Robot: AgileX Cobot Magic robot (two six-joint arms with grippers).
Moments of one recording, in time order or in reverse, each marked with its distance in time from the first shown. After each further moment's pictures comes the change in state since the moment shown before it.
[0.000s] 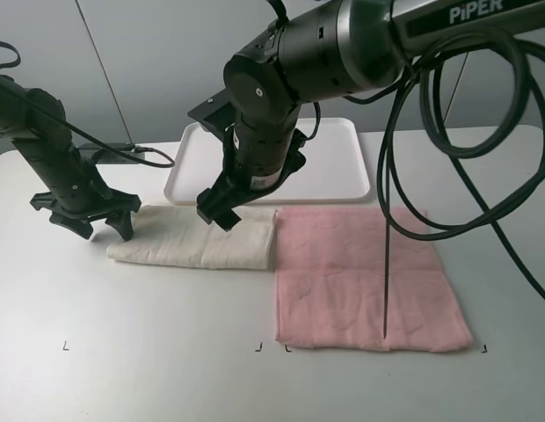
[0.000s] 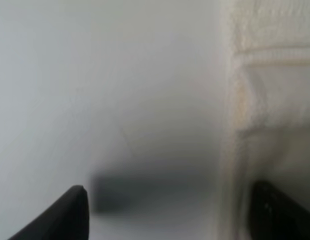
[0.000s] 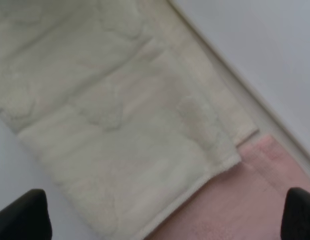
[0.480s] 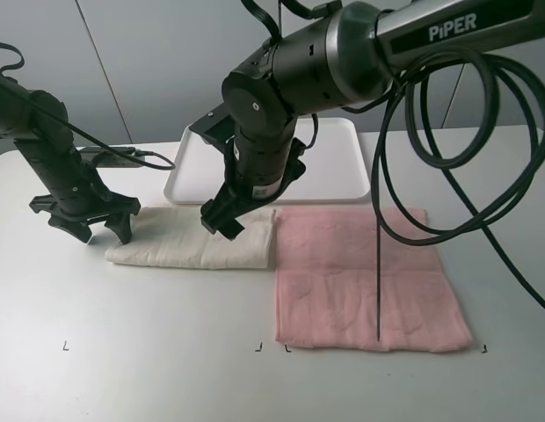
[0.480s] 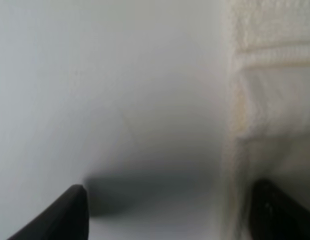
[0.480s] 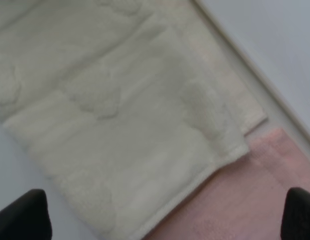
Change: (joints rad) left arm 0.000 0.012 -0.008 0.024 0.050 -0.016; right arm 0.000 0.029 -0.005 -0.008 0.006 -0.014
